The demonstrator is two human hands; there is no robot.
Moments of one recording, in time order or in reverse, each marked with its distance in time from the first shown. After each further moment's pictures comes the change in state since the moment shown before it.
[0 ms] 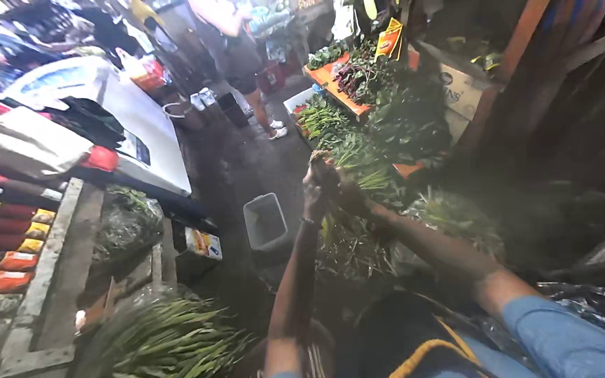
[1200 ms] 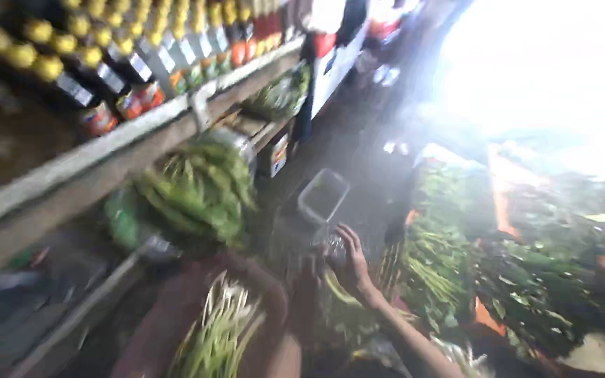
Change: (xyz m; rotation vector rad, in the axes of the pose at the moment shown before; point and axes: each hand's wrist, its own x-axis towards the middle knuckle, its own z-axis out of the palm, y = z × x) left_hand -0.252 -0.050 -0.090 -0.713 1.160 -0.410; right_hand -0.093 -0.036 0.205 0.160 -0.640 -0.482
